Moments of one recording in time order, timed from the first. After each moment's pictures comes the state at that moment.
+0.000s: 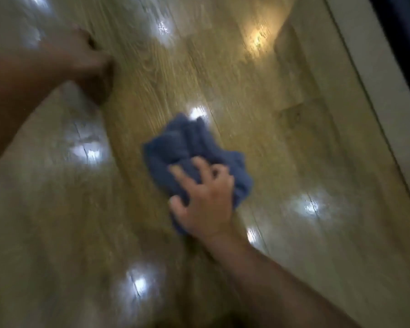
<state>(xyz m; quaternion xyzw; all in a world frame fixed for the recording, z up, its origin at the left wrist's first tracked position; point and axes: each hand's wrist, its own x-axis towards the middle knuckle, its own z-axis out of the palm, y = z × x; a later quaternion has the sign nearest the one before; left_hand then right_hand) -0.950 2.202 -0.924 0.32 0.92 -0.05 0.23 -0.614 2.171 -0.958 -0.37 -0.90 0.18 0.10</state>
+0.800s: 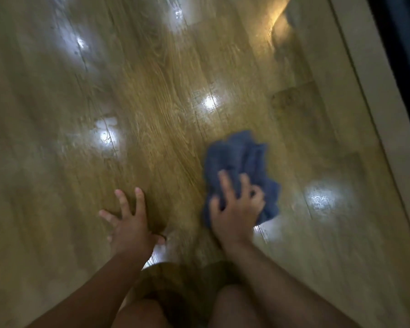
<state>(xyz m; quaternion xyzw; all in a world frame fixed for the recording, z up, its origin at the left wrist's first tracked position) -0.663 1.982 -0.912 0.20 0.88 -0.06 0.42 -0.509 2.135 -0.952 -0.47 -0.87 0.15 0.08</state>
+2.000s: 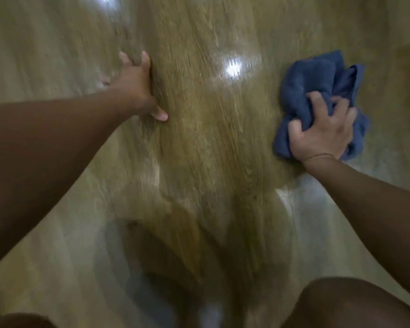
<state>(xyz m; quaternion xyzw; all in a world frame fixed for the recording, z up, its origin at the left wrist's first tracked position) -0.677 1.984 -0.918 0.26 0.90 -0.07 0.36 -0.360 2.168 -0.956 -0.49 -0.86 0.07 0.08</state>
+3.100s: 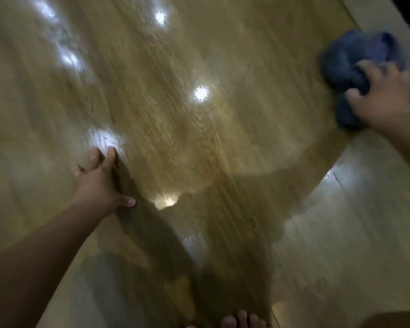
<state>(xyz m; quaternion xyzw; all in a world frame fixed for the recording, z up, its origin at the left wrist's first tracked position) -0.483 1.804 -0.923 0.31 0.89 -0.11 0.31 -0.107 2.245 -0.951 -0.55 -0.84 0.02 0.00</state>
